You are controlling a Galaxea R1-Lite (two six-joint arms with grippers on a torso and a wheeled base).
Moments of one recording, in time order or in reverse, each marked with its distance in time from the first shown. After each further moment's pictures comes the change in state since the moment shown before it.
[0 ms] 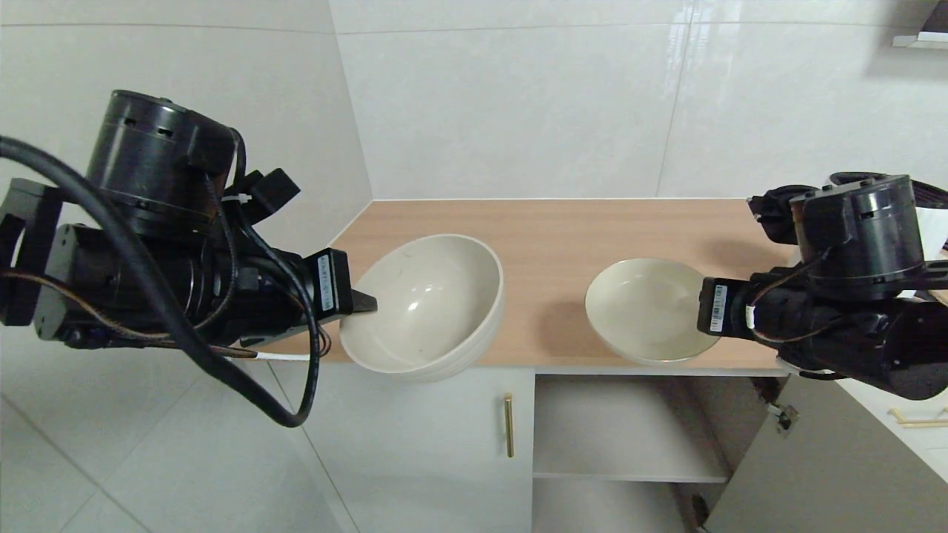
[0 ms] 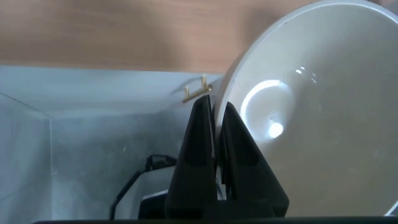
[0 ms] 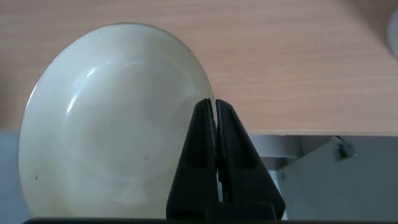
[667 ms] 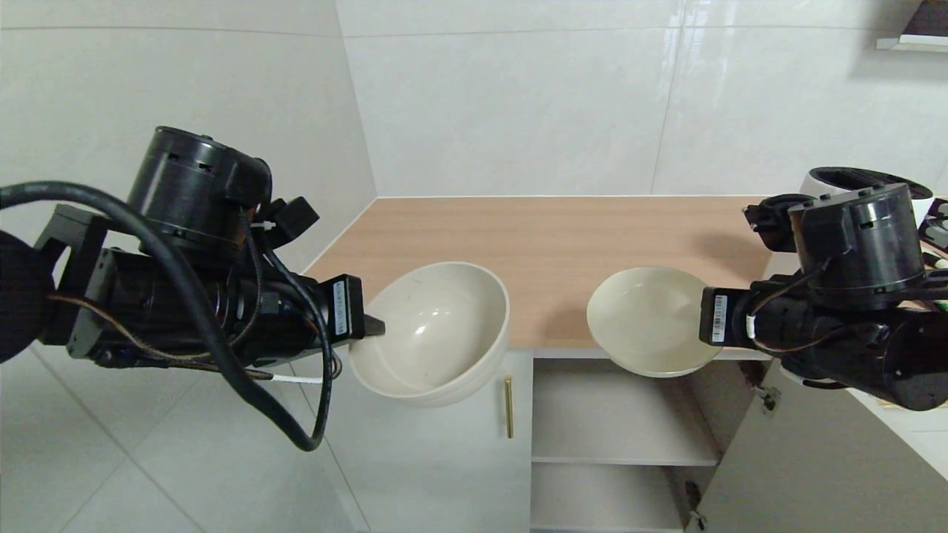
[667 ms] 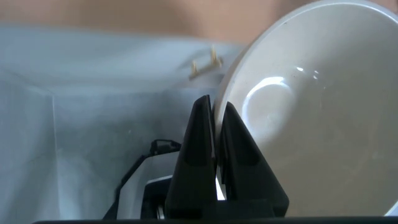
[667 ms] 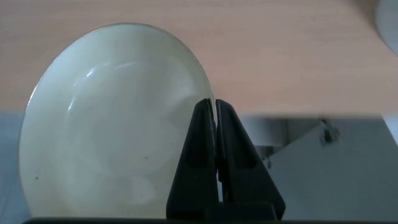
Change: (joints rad) left arm -0.009 0.027 0.038 -0.001 -0.001 0.000; right arm 0.005 -0.009 0.021 0.003 -0.017 -0.031
